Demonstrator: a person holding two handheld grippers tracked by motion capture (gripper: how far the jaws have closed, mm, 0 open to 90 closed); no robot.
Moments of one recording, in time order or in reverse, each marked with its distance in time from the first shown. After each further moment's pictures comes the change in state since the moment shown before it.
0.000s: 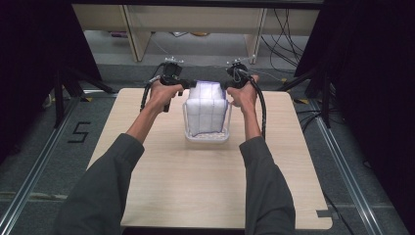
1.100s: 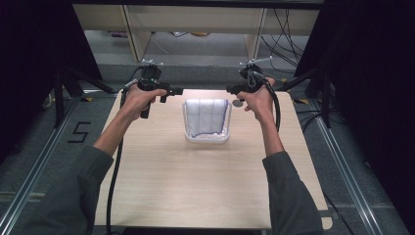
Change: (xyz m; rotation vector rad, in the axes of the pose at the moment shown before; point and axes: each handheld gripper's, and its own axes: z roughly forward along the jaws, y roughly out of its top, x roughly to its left) left arm 0.007 -0.013 -0.070 0.058 0.046 -0.047; right arm 0.006 -0.013 -0.067 -0.029 -0.010 0.024
